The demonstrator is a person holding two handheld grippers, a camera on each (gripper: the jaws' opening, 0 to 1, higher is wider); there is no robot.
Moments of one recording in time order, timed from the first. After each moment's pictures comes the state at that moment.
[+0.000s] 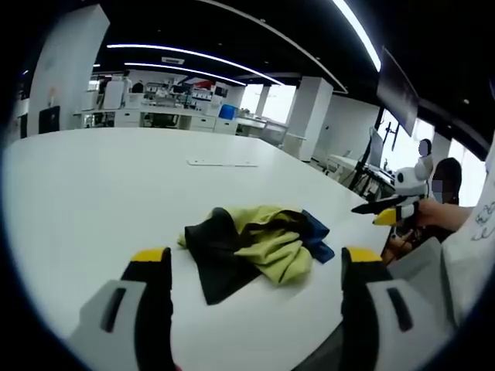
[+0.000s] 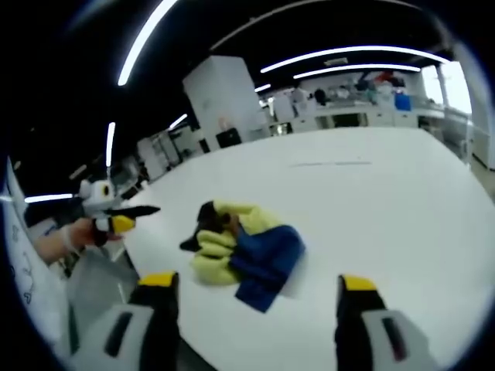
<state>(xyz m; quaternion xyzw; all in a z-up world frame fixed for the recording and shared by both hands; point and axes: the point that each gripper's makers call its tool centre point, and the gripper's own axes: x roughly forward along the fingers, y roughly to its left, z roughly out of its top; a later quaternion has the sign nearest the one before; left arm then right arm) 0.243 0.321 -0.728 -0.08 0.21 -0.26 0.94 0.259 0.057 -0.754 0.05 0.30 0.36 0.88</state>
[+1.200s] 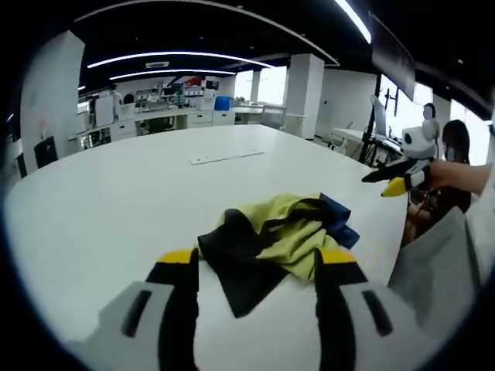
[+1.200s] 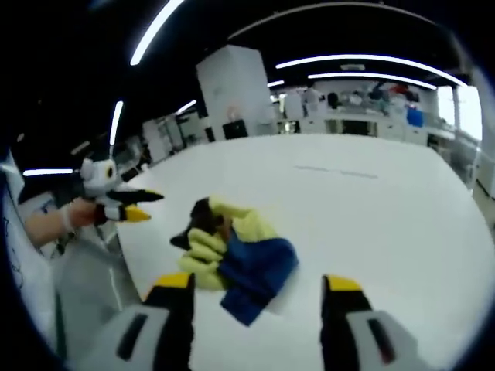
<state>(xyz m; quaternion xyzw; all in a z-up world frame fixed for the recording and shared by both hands) 0.275 0.319 -0.739 0.01 0.23 -0.26 0.94 0.288 0.068 -0.753 -0.01 0.30 0.38 0.88</state>
